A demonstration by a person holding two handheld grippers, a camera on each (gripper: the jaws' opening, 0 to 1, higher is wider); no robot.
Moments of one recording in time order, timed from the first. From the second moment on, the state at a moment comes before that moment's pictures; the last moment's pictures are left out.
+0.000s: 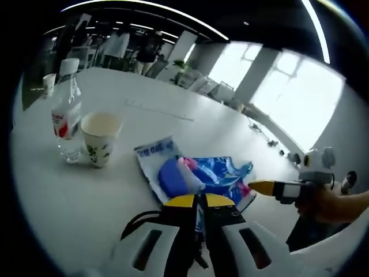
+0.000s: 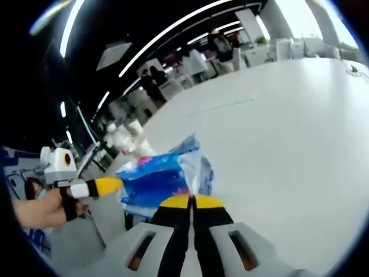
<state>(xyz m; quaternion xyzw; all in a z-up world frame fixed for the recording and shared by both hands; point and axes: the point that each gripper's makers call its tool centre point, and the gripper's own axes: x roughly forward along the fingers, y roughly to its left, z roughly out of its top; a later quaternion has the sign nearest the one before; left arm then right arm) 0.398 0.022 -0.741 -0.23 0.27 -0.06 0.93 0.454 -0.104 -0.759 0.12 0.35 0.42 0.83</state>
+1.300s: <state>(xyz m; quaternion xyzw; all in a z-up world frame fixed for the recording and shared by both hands) 0.459 -0.044 -0.746 -0.29 0.24 -0.09 0.92 0.510 -0.178 -0.764 0.14 0.35 0.38 0.84</state>
